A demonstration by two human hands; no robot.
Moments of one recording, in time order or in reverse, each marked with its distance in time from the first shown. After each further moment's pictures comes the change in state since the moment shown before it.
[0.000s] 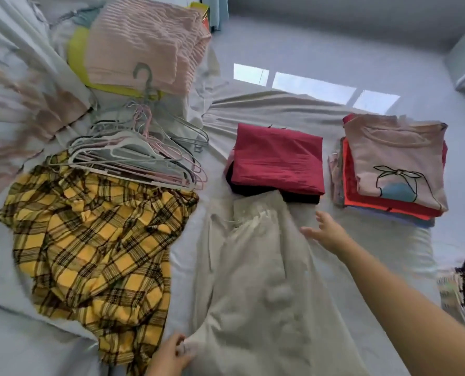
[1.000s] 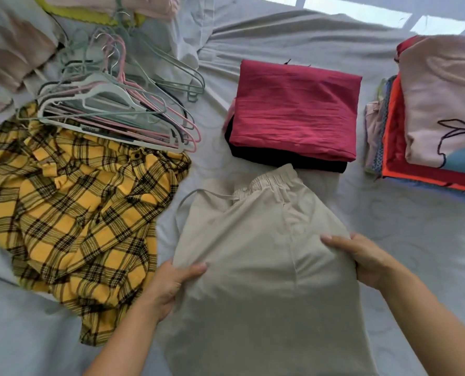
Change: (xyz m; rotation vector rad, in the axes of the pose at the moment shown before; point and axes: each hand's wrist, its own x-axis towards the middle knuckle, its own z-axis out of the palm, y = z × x) left_hand 0.036 0.116 -0.012 -0.866 -0.069 0.014; right_hand 0.017 0.071 0.000 0.549 -0.375 0.350
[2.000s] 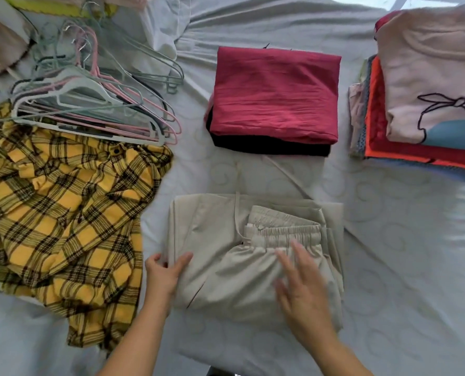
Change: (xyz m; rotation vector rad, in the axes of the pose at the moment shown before) left_hand 0.043 -0.050 0.000 0.214 0.468 0.124; right_hand -0.006 0.131 0.065 -1.002 0.563 -0.877
